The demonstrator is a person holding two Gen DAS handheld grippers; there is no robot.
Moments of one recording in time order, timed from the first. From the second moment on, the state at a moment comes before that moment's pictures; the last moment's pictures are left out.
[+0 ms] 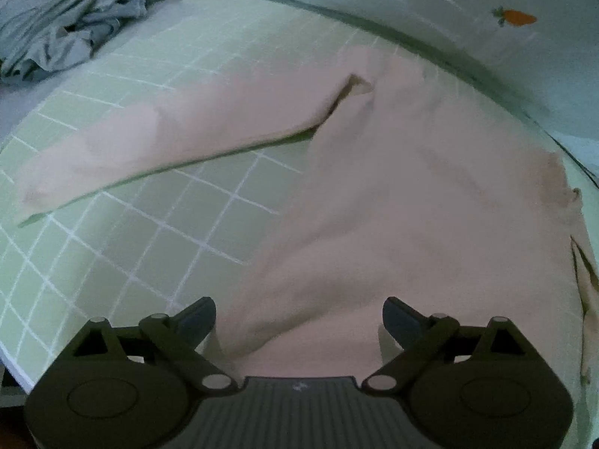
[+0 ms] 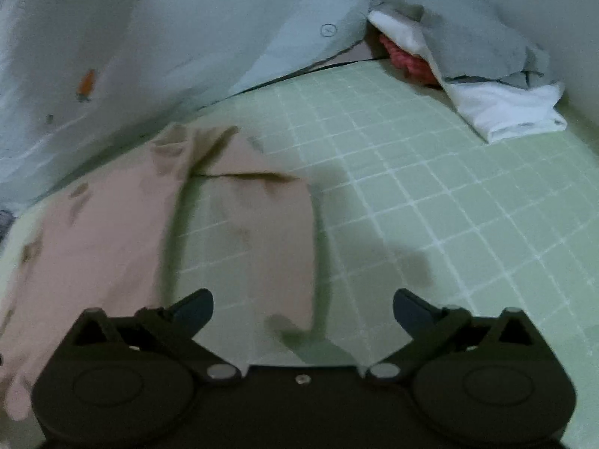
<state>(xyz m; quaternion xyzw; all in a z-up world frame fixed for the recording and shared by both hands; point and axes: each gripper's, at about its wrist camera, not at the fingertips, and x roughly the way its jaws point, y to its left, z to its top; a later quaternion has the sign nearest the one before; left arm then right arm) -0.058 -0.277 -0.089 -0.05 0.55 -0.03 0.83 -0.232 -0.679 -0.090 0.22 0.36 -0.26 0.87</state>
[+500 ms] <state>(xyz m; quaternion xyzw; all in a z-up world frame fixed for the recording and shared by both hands) -0.029 -0.316 -0.119 0.02 0.58 -0.03 0.81 -0.176 -0.697 -0.092 0.08 0.41 -0.24 0.88</state>
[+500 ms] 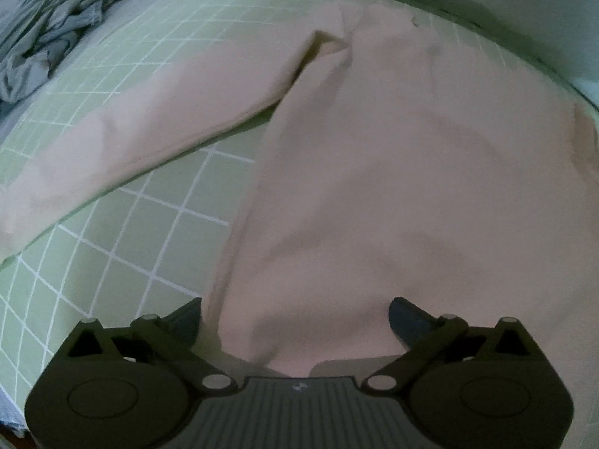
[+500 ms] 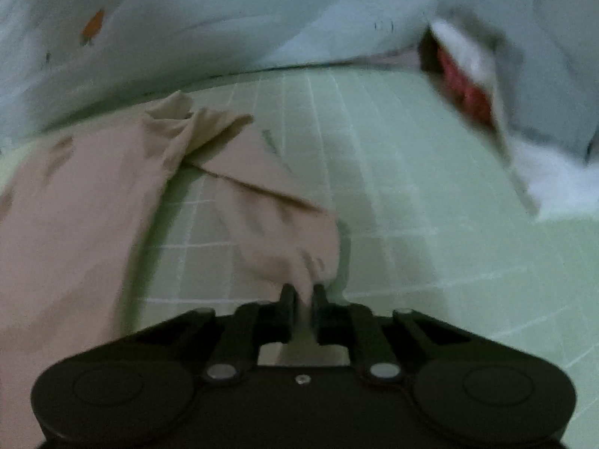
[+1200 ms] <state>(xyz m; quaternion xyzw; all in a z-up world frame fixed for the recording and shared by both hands) -0.027 -0.318 -0.122 0.02 0.58 -0.03 0.81 -0.210 -0.750 -0.076 0.07 0.39 -0.31 0.86</state>
